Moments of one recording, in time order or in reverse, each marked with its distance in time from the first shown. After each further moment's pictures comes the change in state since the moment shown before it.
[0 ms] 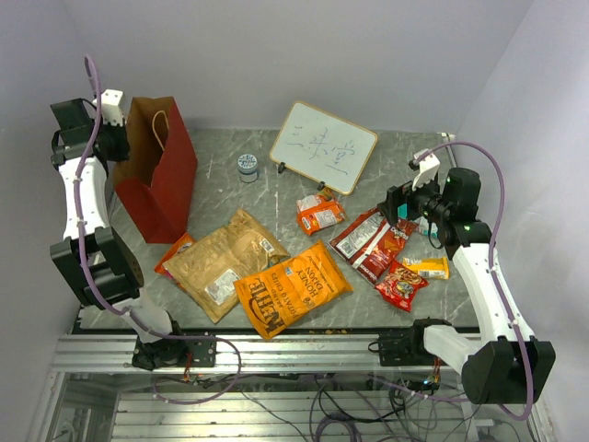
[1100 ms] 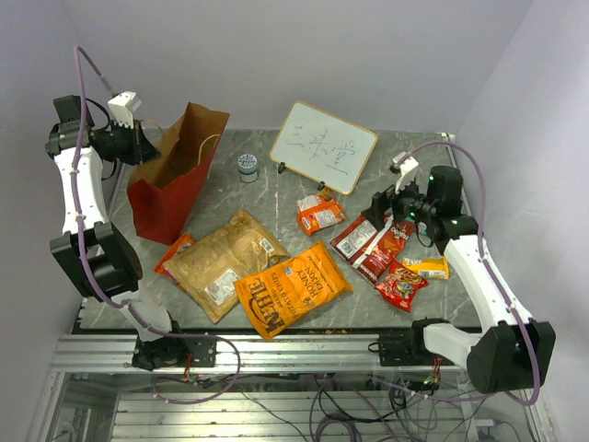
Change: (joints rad) left arm -0.010 0.084 0.187 -0.383 0.478 0.109; right arm 0.072 0.058 0.000 0.005 -0.090 -0.019
